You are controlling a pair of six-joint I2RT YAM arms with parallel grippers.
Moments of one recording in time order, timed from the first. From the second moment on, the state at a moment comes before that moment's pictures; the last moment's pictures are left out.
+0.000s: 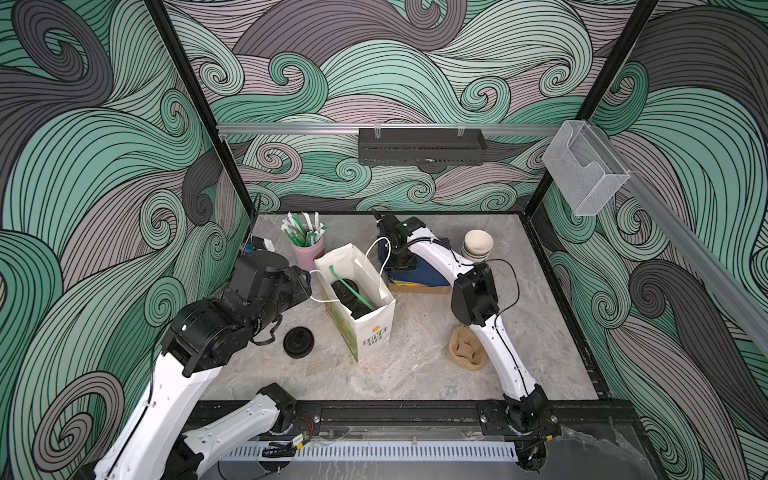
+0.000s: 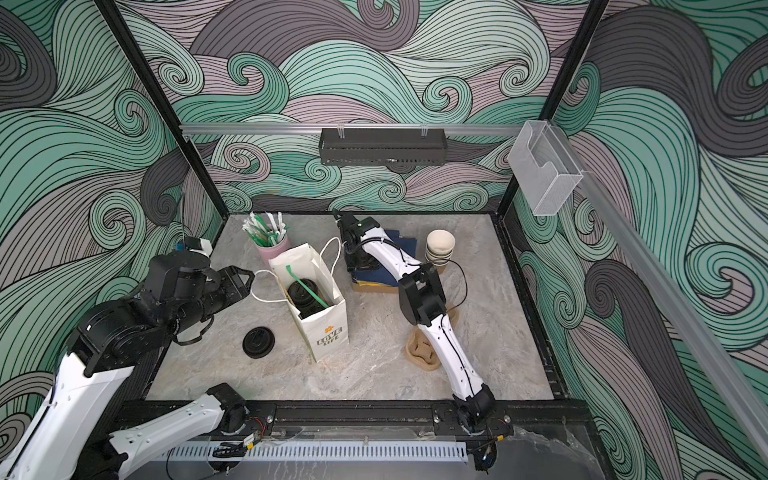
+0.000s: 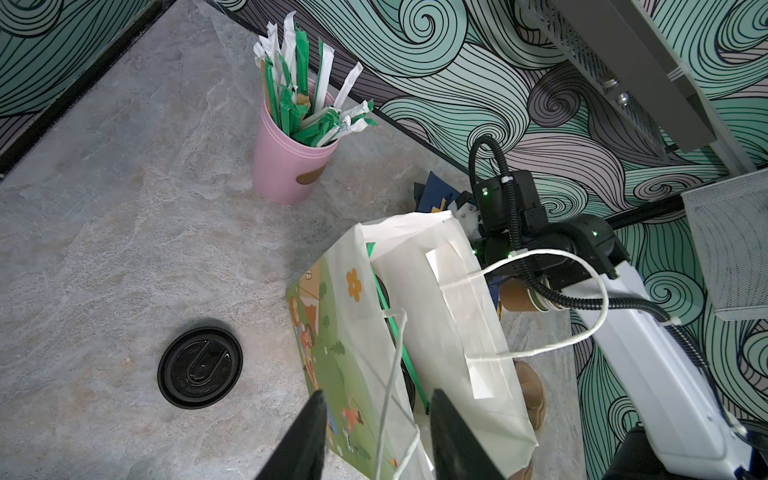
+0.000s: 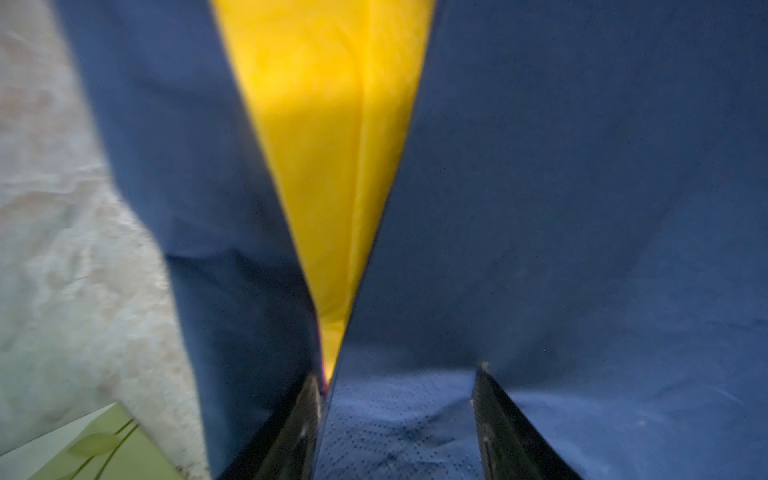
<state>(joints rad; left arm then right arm) -0.58 0.91 1.48 -1.25 -0.31 -0.88 0.63 2.53 2.40 -1.26 0.07 0.46</state>
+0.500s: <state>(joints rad) -0.58 0.91 1.48 -1.25 -0.31 -0.88 0.64 2.50 2.39 -1.26 0.10 0.47</state>
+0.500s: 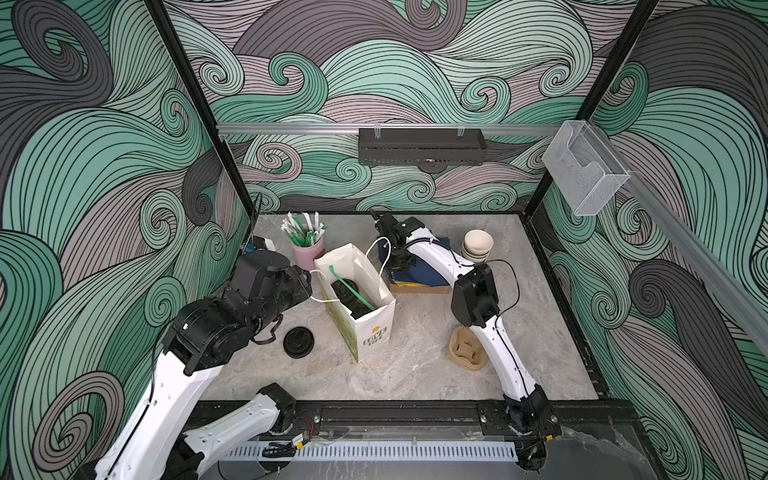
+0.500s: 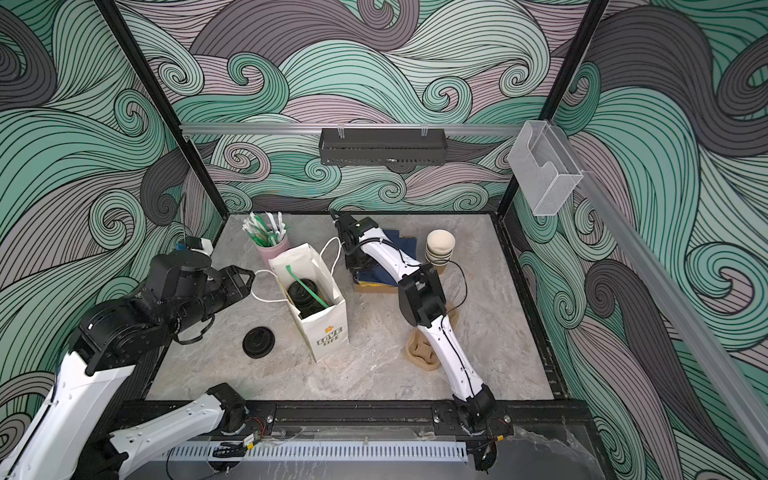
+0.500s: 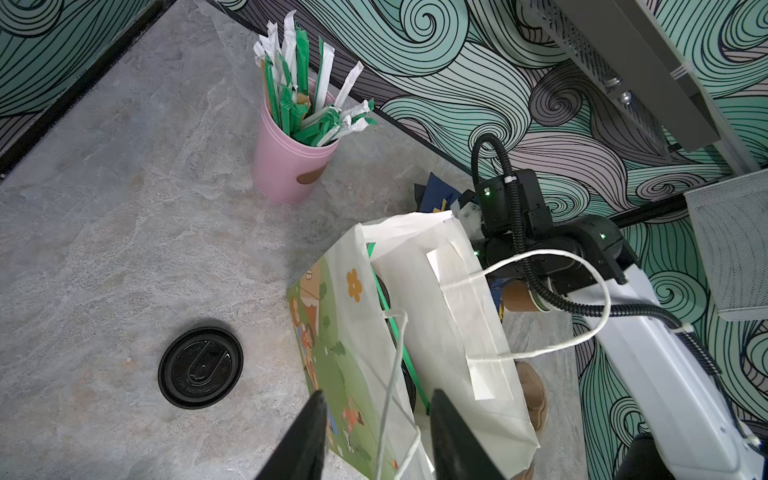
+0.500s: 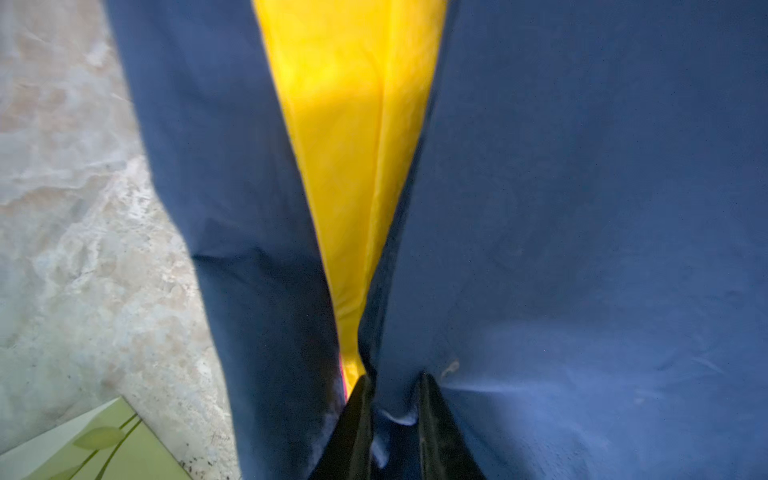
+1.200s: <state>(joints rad) -0.58 0.92 1.49 -1.24 -0.31 -0.87 0.60 2.39 2.31 -1.26 0.04 0.46</state>
